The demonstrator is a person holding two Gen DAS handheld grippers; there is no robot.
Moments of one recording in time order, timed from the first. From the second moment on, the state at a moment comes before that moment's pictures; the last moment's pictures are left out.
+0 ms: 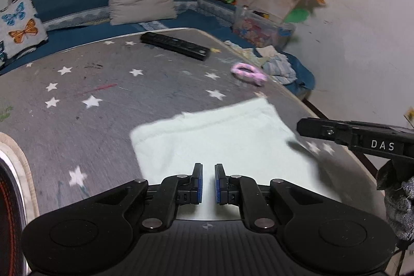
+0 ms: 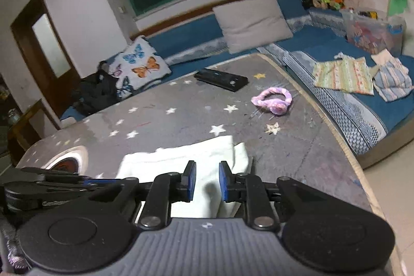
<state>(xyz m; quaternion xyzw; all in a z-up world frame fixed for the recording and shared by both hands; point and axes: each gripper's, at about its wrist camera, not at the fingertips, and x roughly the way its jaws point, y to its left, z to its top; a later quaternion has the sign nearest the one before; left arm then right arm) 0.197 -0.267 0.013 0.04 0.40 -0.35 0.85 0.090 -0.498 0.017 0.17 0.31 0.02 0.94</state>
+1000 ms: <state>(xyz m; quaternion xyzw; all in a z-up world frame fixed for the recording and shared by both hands) 0.113 -0.221 -0.010 0.06 0.40 -0.37 0.84 -0.028 -0.456 -0.009 0.15 0.31 0.00 0.94</state>
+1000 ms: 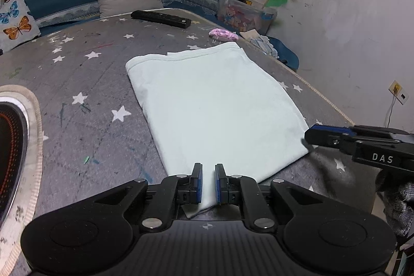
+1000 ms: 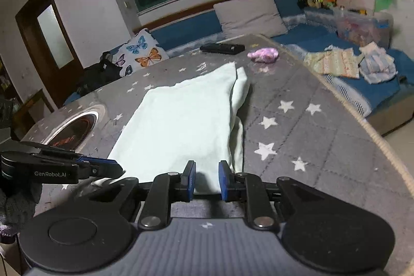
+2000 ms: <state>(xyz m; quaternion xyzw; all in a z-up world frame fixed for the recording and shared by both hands) 0.084 -0.189 -0.012 0.05 0.39 -0.35 0.85 -0.024 -0.390 -0.014 0.03 0.30 -0.03 0.95</state>
